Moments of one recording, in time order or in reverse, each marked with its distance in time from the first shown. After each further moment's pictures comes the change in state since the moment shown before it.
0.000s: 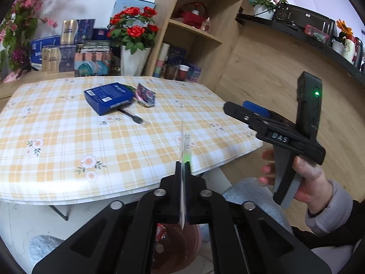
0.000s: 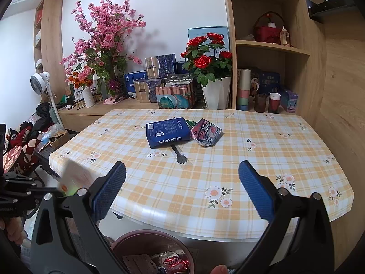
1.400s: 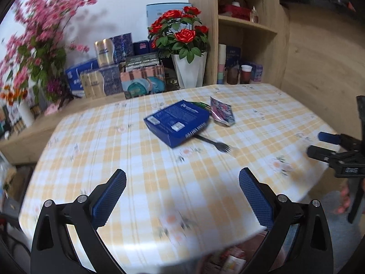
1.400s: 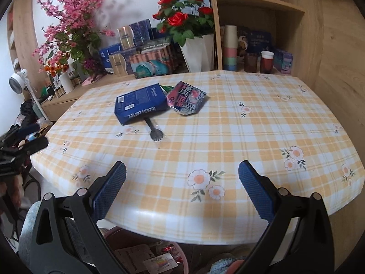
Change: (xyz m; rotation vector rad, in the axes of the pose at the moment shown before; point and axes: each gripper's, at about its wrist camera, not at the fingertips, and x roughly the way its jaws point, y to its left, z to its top) left arm 0.089 0.094 0.080 0.155 -0.011 0.435; right arm 0.107 -0.050 -0.017 0.125 0.226 -0.049
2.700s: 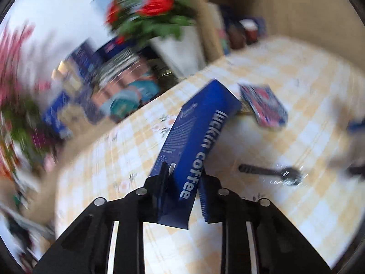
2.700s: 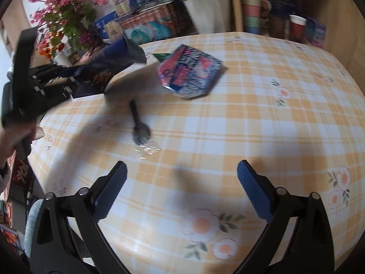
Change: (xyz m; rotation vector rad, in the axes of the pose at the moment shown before) left arm 0.172 0.028 0.089 0.267 0.142 0.047; right arm 0.127 -0.007 0.039 -0.016 0.233 0.114
